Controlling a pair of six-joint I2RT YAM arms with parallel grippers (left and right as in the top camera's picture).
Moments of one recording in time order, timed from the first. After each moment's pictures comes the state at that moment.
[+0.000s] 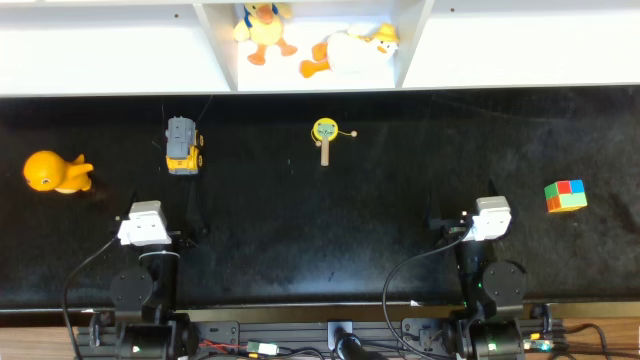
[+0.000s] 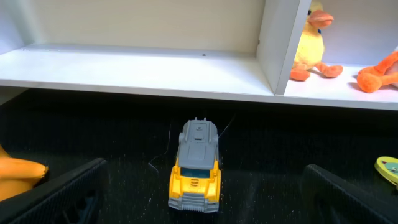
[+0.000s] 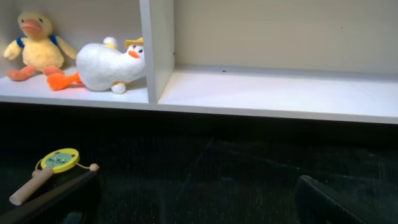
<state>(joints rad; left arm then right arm) -0.01 0.01 0.01 -0.08 -0.07 -0.05 0.09 0.01 0.04 -0.10 0.02 0.00</state>
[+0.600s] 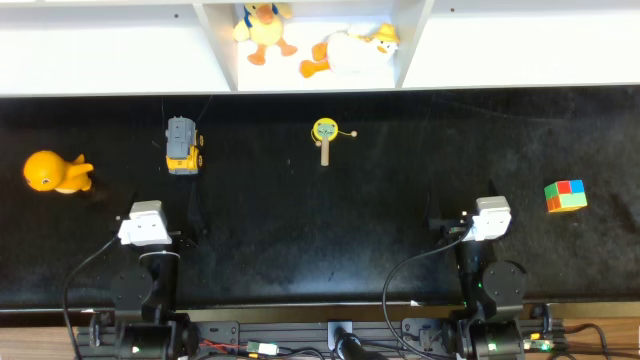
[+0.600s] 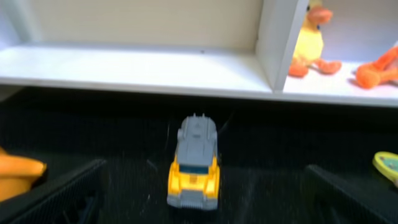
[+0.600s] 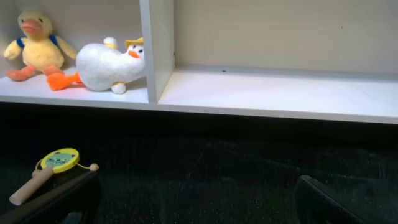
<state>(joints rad) -0.01 0.01 0.02 -0.11 -0.06 -0.05 0.09 0.01 0.04 -0.10 0.02 0.00</state>
